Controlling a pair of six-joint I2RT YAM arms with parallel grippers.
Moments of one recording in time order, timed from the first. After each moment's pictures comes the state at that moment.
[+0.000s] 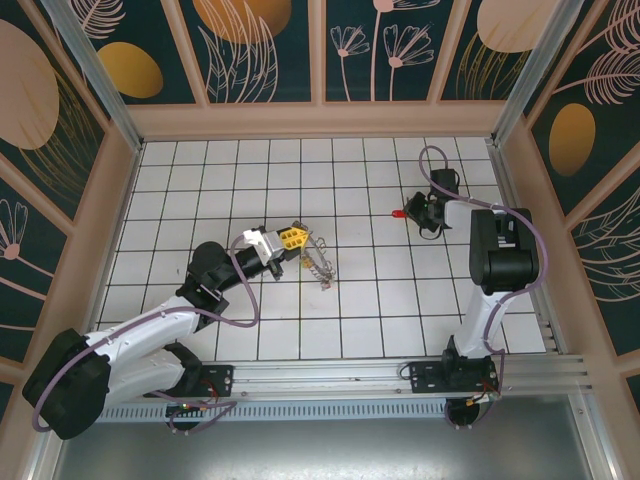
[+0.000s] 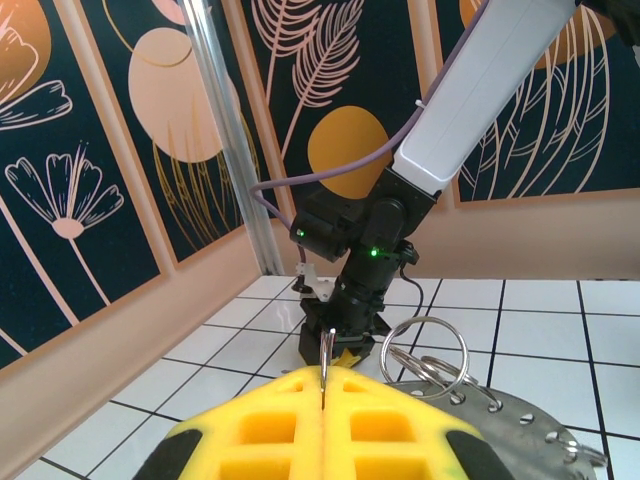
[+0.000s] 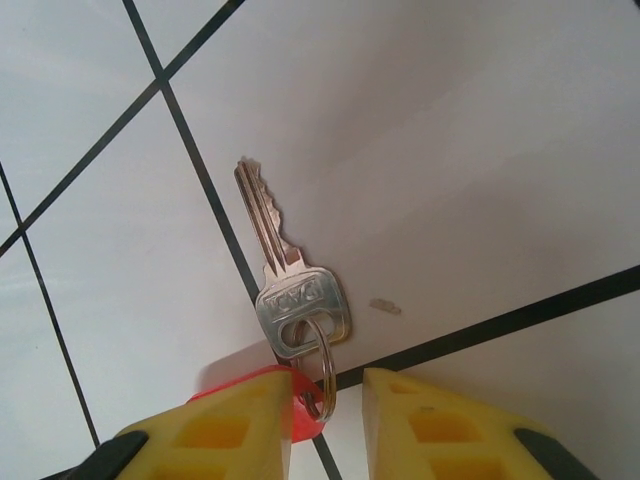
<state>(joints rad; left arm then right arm) -0.68 1.07 0.42 0.80 0.45 0.15 0.05 1.90 1.08 -0.14 -0.21 0.63</state>
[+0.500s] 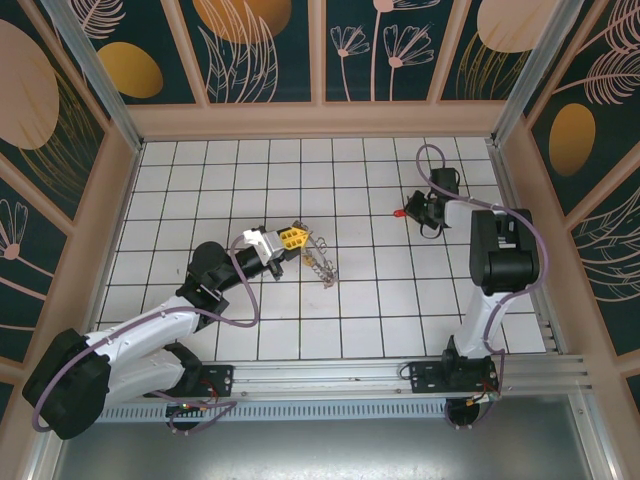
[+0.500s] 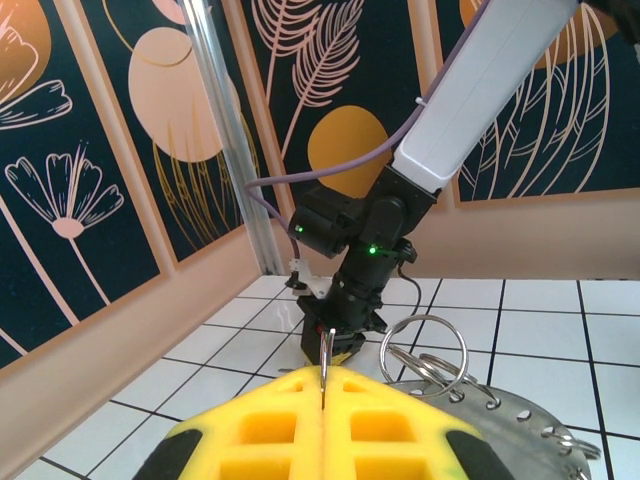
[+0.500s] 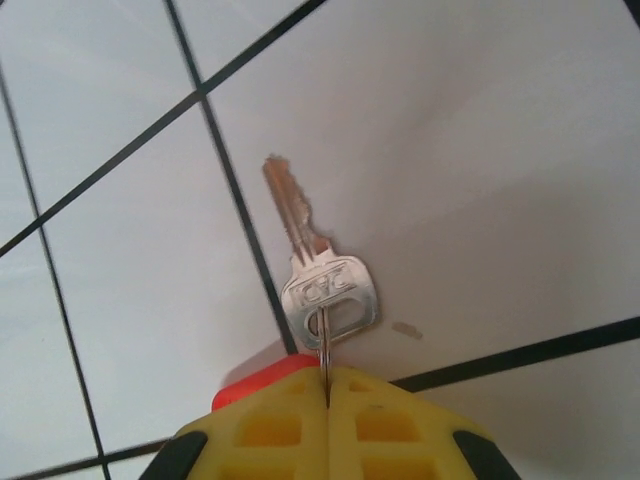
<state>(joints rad) -0.68 1.07 0.42 0.80 0.45 0.15 0.06 1.88 1.07 -0.12 -0.22 0.55</state>
